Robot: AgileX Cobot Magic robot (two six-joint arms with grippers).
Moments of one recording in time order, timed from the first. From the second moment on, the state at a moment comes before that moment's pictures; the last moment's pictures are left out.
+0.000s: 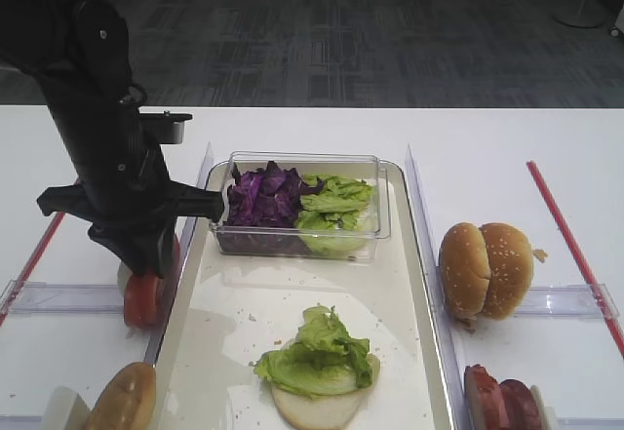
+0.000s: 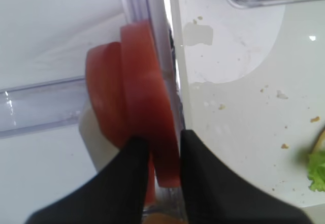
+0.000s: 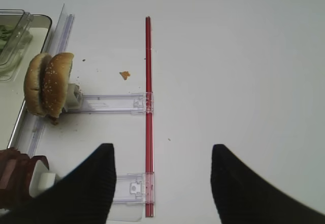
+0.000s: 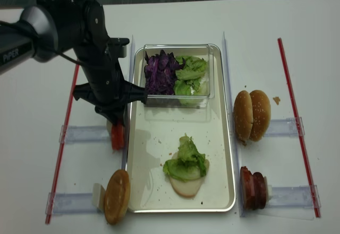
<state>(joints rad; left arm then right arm) -0.36 1.83 -1.25 -0.11 1.09 -0.19 -0.03 -0.02 -0.48 0.00 1.13 -0.02</state>
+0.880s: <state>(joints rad) -0.36 1.83 -1.25 -0.09 1.09 -0.19 -0.03 -0.02 -0.48 0.00 1.13 -0.02</state>
